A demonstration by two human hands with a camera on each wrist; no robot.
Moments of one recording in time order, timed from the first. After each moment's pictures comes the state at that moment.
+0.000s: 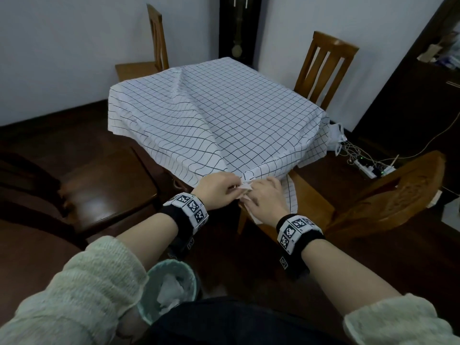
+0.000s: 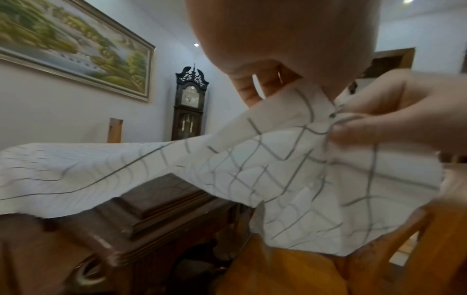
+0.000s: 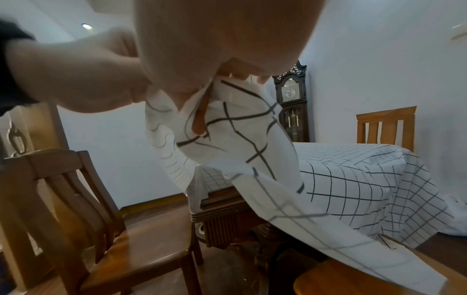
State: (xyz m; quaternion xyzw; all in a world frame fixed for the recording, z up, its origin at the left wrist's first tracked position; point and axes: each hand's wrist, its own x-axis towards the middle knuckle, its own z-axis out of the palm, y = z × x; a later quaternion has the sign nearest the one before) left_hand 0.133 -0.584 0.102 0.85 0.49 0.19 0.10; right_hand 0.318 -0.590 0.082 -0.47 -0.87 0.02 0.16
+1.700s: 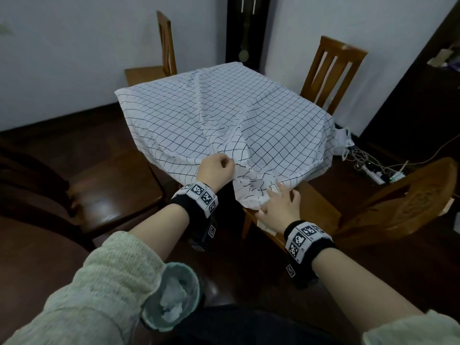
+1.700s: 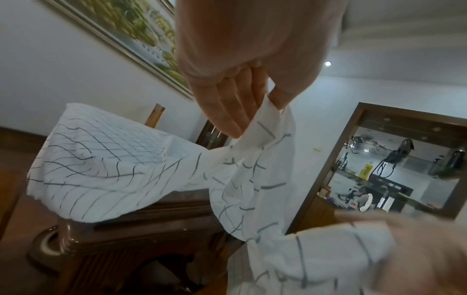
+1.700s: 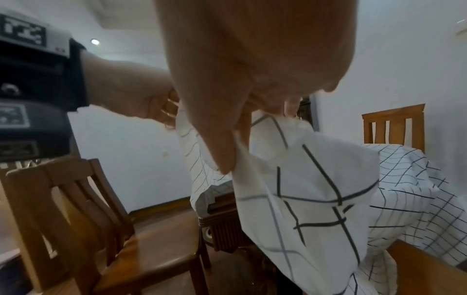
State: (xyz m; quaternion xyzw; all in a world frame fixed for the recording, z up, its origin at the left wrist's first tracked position) left_hand 0.136 -0.555 0.128 0.59 0.69 0.35 0.21; right_hand 0.321 -0.602 0.108 -0.61 -0.78 0.10 -0.09
